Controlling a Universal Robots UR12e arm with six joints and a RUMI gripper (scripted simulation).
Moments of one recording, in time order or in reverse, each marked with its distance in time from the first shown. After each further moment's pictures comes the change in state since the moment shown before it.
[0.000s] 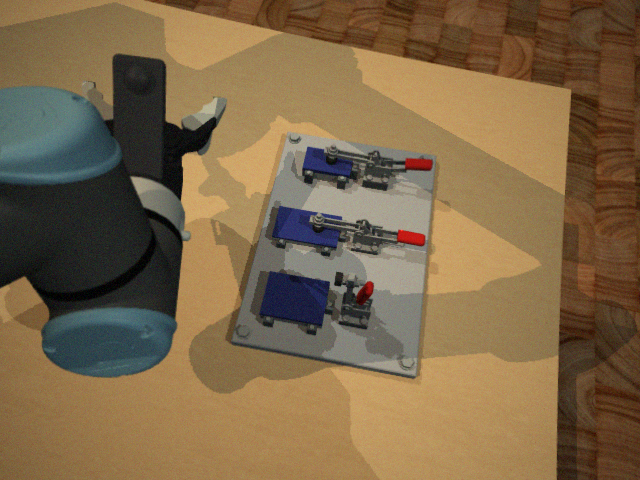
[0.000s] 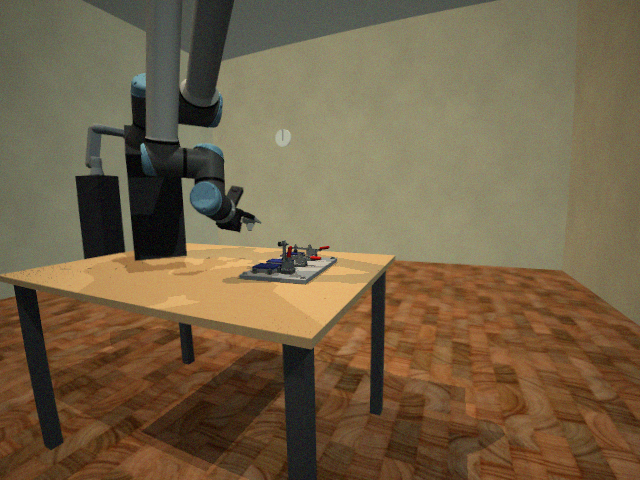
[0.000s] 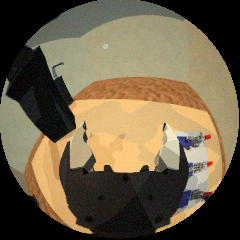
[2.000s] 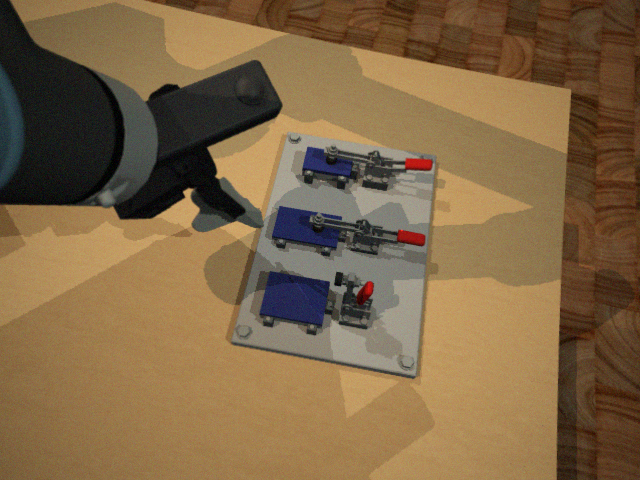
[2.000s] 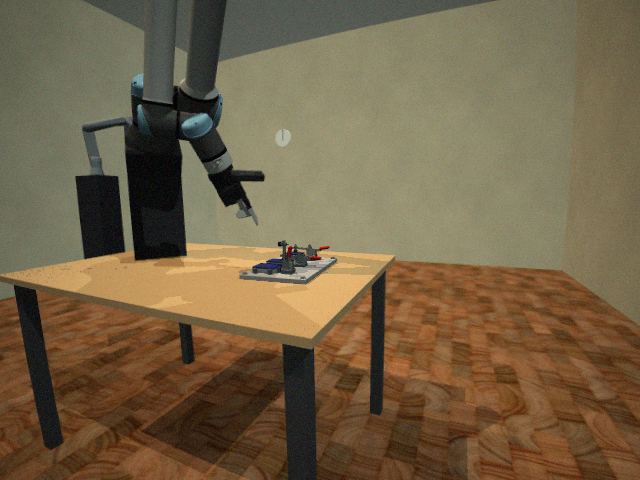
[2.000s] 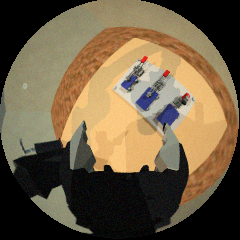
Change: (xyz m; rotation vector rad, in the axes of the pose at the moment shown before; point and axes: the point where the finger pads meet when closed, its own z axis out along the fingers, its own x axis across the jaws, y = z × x) arm 0.086 0.002 -0.132 -0.417 0.681 0.805
